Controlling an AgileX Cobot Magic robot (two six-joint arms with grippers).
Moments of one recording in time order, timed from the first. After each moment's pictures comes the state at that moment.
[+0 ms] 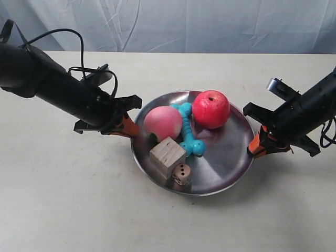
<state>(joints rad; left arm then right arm) -0.34 1.91 -1.06 -1.06 0.72 0.56 -0.11 1.85 -0.95 0.76 0.92 -0.35</state>
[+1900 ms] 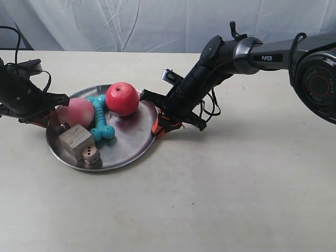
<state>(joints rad) 0.02 1.99 -1.17 -0.50 0.66 0.39 0.32 2.38 -1.72 0.78 1.01 -0.03</state>
